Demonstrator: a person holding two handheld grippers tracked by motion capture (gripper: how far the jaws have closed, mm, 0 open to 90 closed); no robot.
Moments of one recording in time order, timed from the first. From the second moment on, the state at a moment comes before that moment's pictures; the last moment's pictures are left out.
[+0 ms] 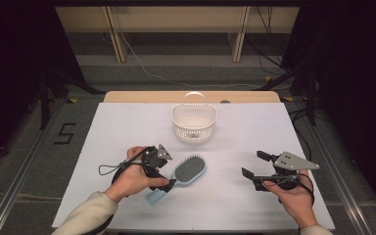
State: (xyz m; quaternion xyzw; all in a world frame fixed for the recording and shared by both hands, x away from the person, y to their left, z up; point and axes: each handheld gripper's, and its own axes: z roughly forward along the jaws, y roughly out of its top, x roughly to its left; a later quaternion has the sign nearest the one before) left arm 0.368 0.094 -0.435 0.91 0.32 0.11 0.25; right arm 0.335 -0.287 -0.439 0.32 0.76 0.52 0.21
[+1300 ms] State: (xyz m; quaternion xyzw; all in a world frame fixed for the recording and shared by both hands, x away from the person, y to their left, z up) left arm 0.388 0.057 -0.465 0.93 0.34 0.04 0.10; right arm 0.336 -0.285 -0.440 0.33 0.76 0.52 0.21
